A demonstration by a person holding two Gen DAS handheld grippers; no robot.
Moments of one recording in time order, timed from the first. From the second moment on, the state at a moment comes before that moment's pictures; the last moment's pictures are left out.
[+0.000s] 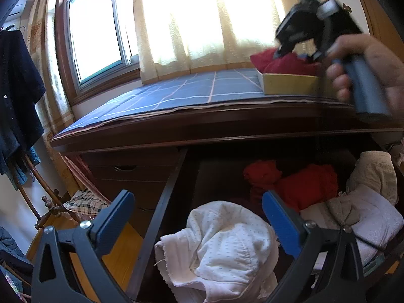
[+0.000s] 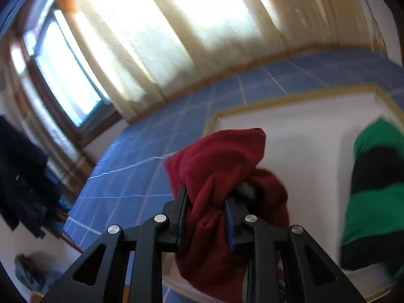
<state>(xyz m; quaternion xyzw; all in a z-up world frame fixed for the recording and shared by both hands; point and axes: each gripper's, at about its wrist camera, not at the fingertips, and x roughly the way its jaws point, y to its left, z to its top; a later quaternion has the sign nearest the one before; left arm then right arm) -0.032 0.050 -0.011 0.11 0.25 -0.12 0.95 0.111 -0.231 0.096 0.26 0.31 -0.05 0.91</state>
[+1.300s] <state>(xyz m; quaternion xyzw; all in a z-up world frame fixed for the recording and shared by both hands) -0.034 0.056 -0.012 0.10 0.25 -0.12 0.96 0.050 -0.215 0.133 0.22 0.26 0.16 0.93</state>
